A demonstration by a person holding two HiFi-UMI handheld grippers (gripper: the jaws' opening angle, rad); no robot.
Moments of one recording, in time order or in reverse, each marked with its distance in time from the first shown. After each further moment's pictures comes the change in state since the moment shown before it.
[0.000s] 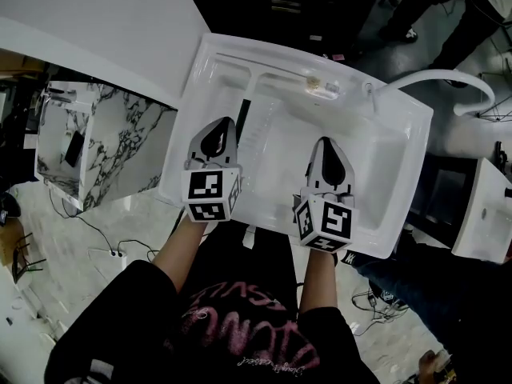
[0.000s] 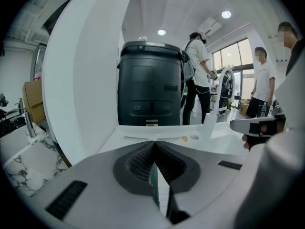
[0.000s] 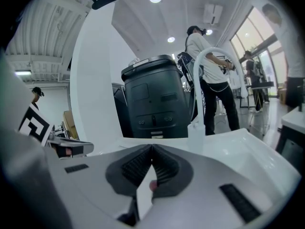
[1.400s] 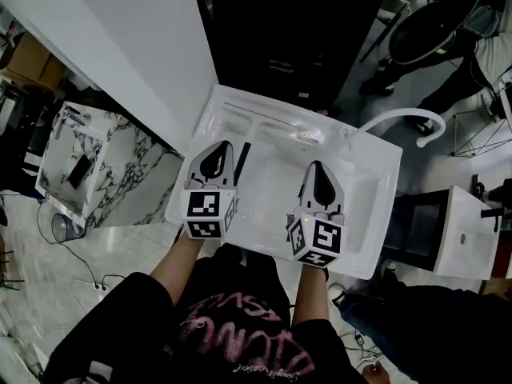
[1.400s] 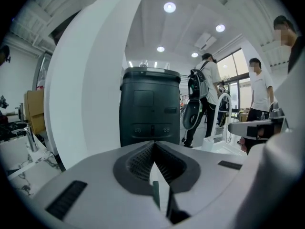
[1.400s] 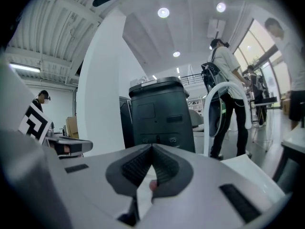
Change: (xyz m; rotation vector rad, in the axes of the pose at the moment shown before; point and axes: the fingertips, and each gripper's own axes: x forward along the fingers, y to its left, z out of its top) left arm -0.051 0.005 0.084 -0.002 -0.184 -0.011; right arm -0.034 0.026 0.083 -0.068 -0.155 0.014
